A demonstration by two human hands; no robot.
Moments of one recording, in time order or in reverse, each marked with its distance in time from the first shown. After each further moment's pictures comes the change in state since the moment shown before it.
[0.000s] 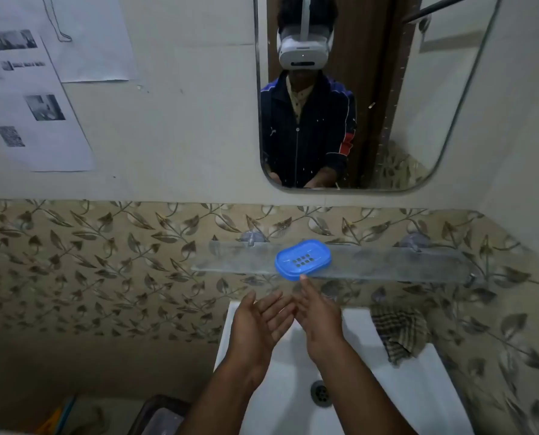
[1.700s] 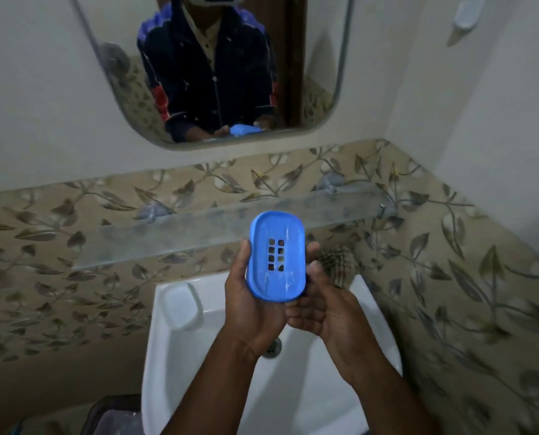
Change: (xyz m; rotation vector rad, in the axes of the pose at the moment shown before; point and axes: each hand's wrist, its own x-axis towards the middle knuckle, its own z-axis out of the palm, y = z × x) left_hand 0.016 -0.081 0.093 -0.095 -0.592 -0.227; right_hand -0.046 -0.053 -0.141 -0.089 -0.072 -0.083
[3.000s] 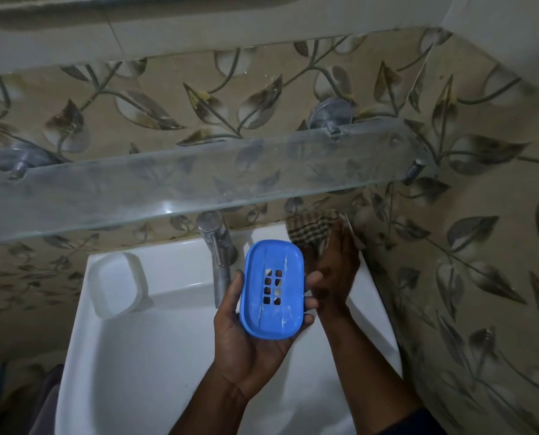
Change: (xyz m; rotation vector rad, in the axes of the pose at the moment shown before) left_hand 0.065 -0.101 -0.083 -0.187 0.200 -0.167; right_hand 0.251 0.139 -0.133 -1.212 0.606 -0.464
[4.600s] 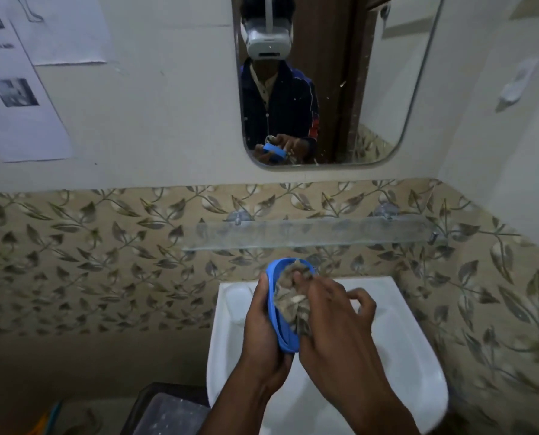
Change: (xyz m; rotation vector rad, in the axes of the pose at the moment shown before) left_hand -0.233 0.087 0.050 0.194 0.128 0.384; right_hand -0.242 -0.262 -0.265 -0.147 -0.164 -0.669
